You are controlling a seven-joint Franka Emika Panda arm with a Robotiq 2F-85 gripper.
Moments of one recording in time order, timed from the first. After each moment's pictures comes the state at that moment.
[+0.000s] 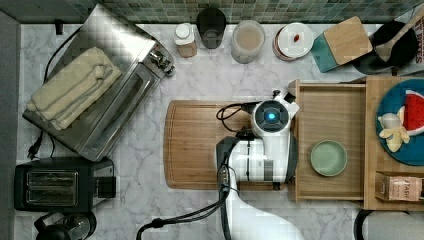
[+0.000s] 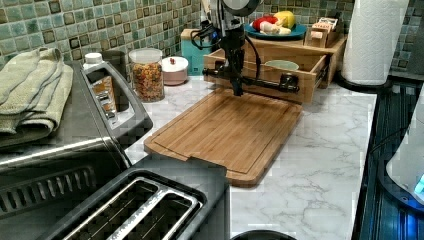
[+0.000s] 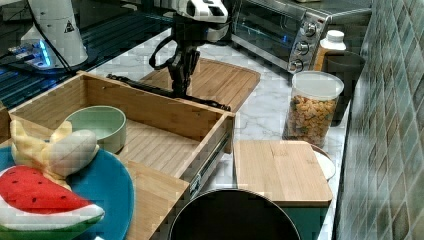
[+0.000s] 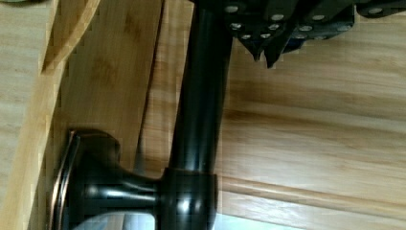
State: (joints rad) arm -0.18 0.23 -0.03 -2.28 -0.23 0.85 -0.92
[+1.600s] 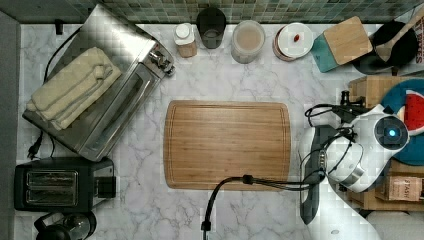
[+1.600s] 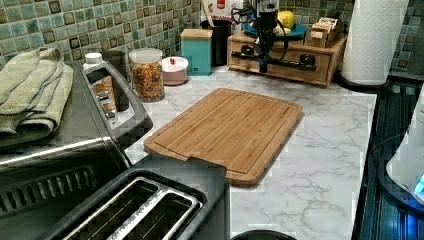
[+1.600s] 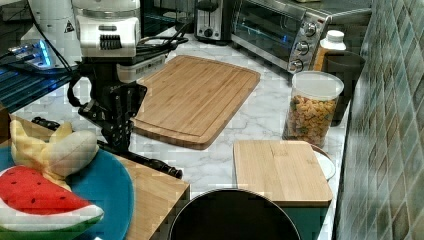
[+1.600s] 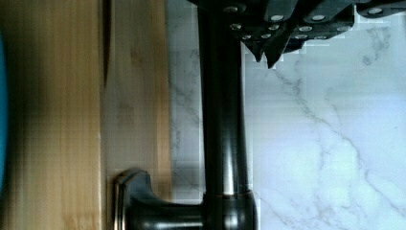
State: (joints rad) arm -0.43 0.37 -0.15 -2.06 -0.04 0.88 -1.23
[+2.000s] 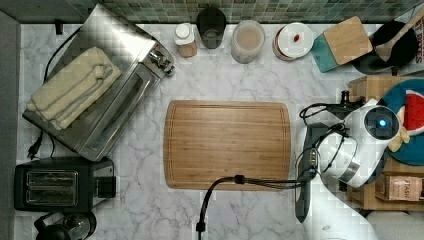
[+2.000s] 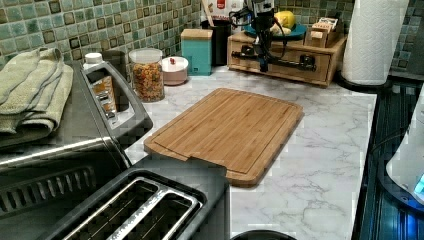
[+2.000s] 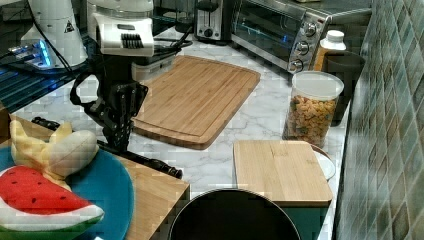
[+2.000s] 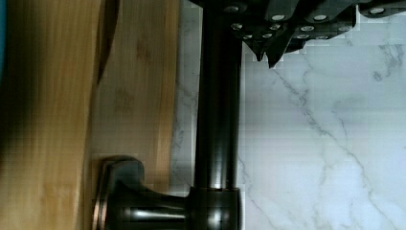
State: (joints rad) arm -0.39 0.38 -0.18 -2.04 -0.16 0.85 -1.22
